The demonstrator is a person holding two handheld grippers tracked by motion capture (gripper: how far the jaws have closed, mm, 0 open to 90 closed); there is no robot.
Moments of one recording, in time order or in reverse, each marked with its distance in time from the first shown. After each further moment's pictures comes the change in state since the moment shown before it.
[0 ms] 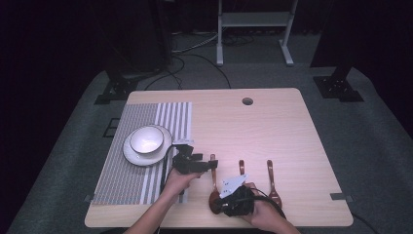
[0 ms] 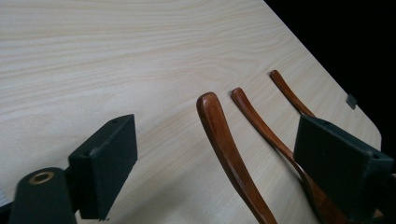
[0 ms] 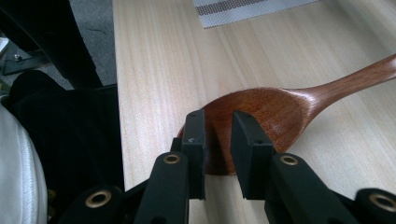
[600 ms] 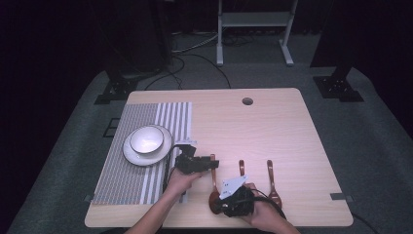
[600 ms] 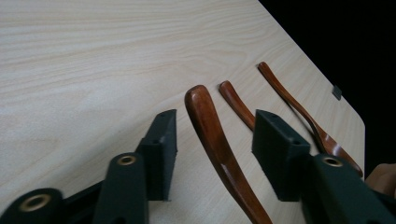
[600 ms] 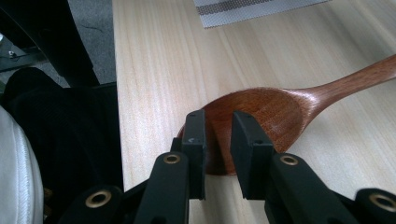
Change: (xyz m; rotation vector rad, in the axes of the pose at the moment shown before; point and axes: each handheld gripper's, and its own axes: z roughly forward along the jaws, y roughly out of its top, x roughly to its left) left arm 0.001 -0.001 0.008 0.027 -0.062 0.017; right arm 0.002 0.000 0.000 -0.001 -0.010 -0.014
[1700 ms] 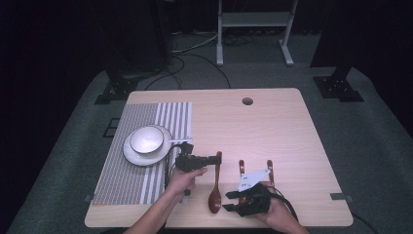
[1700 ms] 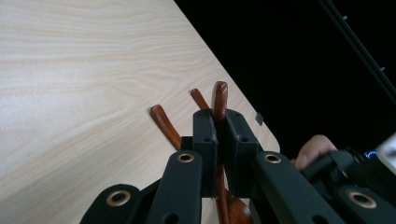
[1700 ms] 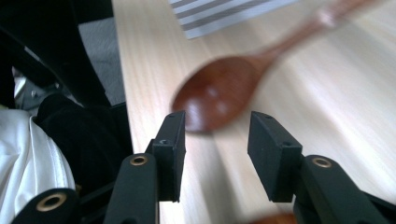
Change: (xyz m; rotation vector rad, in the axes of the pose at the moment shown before) left arm -0.007 0.006 -0.009 -0.097 -0.236 -0.114; right arm -0.012 -0.022 -0.038 -0.101 0.016 0.140
